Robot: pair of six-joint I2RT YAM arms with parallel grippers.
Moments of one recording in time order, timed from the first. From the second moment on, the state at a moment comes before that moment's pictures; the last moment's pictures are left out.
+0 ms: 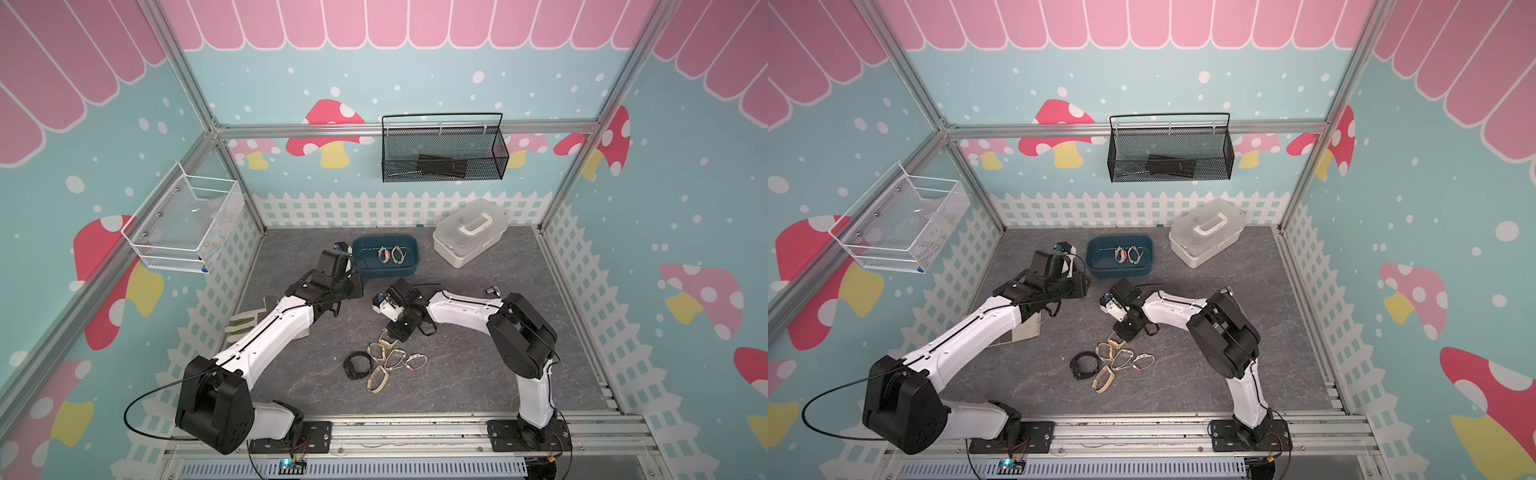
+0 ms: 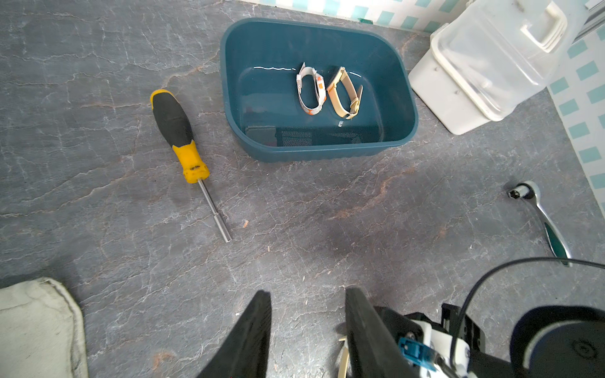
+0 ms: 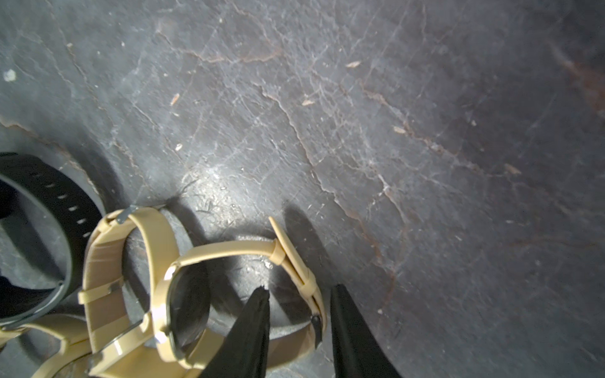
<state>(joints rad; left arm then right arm) -0.39 1.37 1.05 -0.44 0.00 -0.36 0.82 1.99 1.34 -0.55 -0.17 -0.11</state>
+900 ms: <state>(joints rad) -0.39 1.34 1.05 -0.44 0.00 -0.36 0.82 1.92 1.30 -0.51 -0.15 -0.10</state>
